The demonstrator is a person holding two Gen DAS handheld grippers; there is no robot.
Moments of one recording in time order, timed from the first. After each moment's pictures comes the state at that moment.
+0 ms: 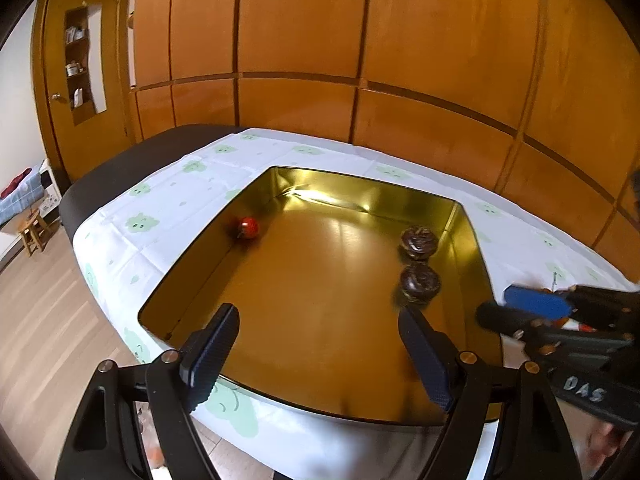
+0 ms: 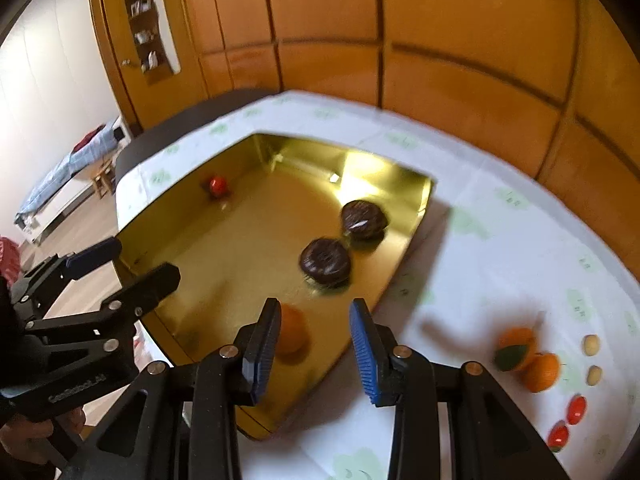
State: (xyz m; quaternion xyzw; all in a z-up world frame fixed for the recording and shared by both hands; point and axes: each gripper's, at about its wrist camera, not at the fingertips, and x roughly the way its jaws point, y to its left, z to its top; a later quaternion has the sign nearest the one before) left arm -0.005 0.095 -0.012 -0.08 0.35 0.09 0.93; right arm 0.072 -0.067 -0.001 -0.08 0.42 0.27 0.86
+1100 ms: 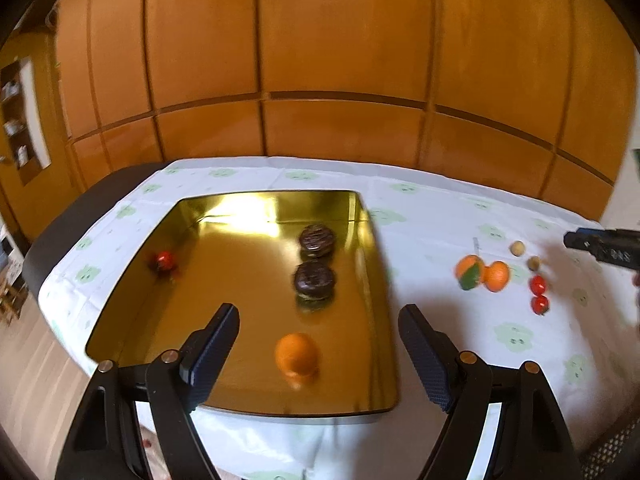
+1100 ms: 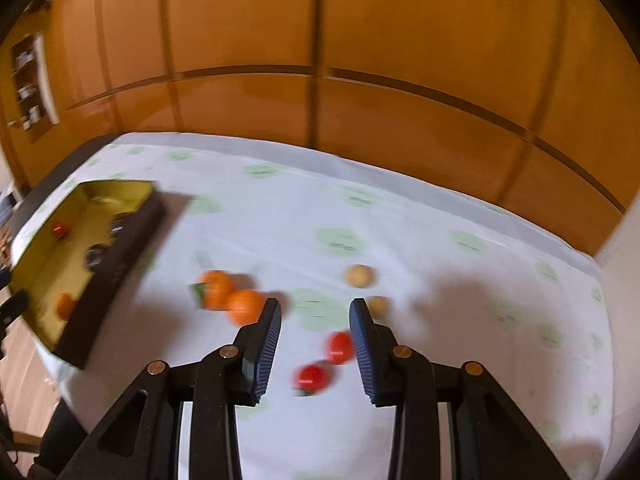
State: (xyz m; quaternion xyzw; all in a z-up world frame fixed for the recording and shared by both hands) left arm -0.007 0.015 0.007 0.01 0.34 -0.02 0.94; right arm 0.079 -0.309 0.017 -0.03 0.42 0.04 0.90
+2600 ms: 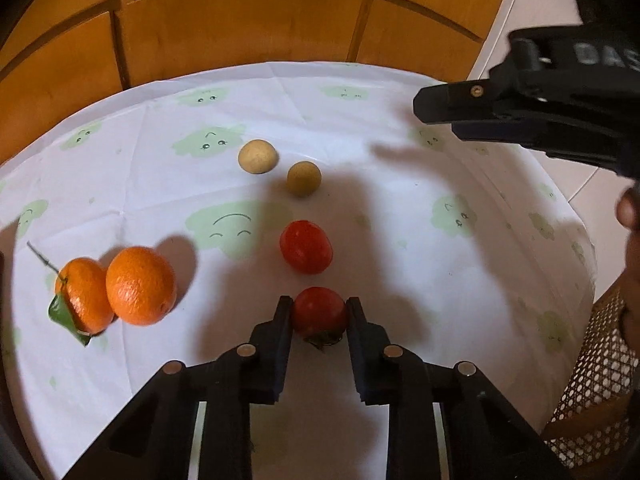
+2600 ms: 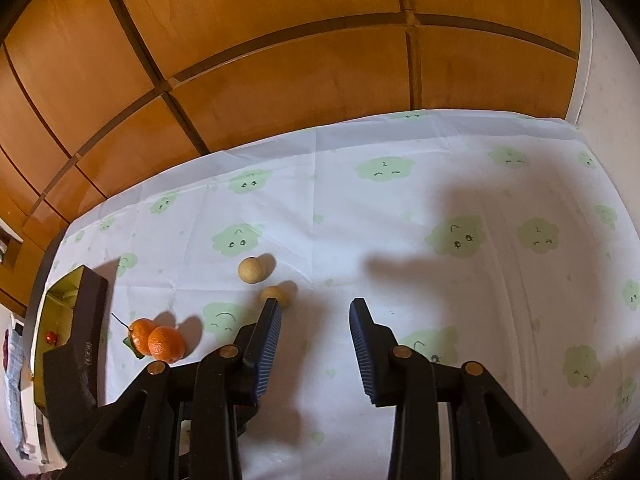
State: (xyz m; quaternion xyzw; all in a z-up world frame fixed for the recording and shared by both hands) left arm 0.085 -0.258 -0.084 0.09 0.48 -0.32 0.82; right arm 0.099 -0.422 -0.014 0.16 0.47 -0.04 0.87
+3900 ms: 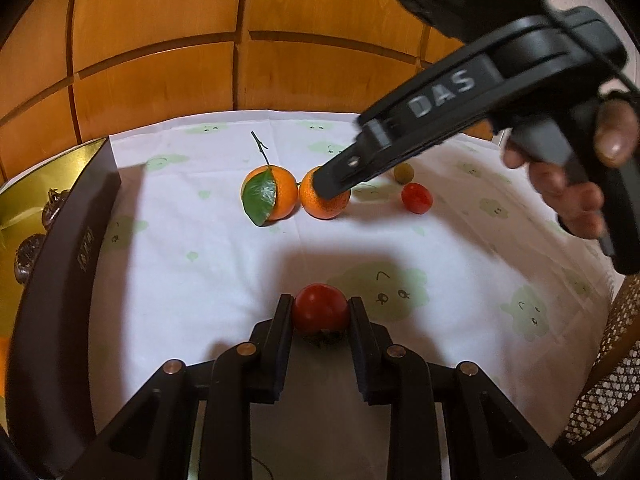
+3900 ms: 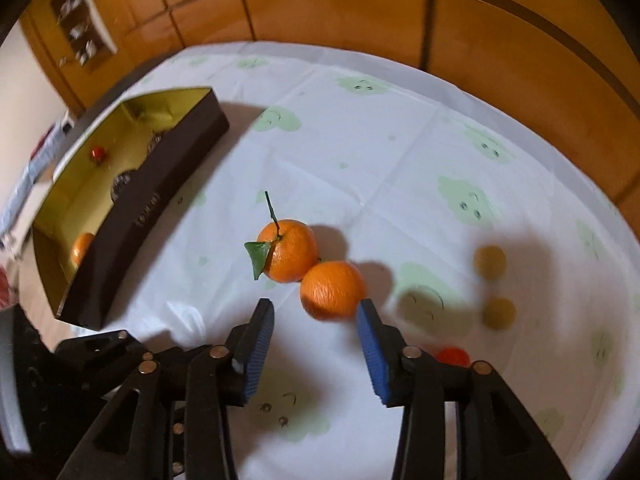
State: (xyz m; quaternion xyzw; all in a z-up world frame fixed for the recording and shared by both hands) left arm 0.026 -0.124 -0.100 0.04 0.36 -0.26 0.90; right arm 0.141 -0.248 -0.049 -0.07 0.55 0.21 0.81
